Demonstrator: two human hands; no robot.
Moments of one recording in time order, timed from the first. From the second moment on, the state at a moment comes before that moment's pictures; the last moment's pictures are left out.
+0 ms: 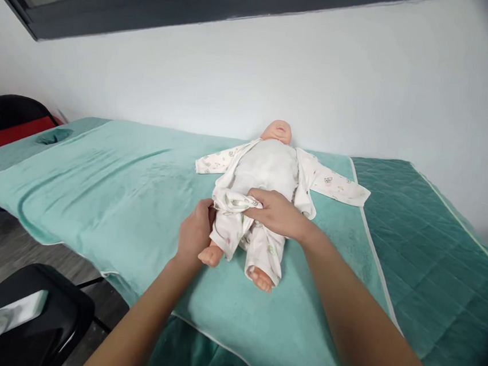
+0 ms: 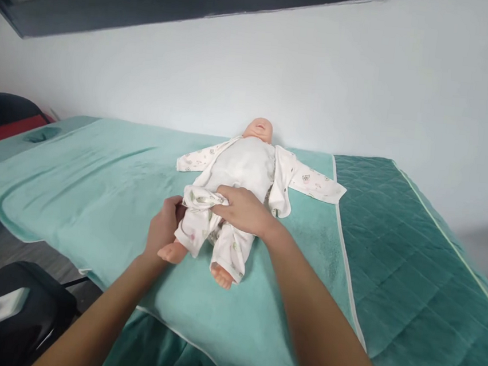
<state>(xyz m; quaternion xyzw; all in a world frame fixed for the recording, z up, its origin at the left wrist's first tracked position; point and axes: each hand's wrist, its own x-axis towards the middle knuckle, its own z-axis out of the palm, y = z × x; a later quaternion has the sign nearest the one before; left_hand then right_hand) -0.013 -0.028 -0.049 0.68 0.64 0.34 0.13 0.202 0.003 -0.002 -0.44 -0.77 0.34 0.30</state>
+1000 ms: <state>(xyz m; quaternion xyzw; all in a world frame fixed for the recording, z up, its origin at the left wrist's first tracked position) -0.006 0.063 0.032 0.76 0.40 0.26 0.44 0.214 0.004 0.008 -0.52 -0.74 0.22 0.37</state>
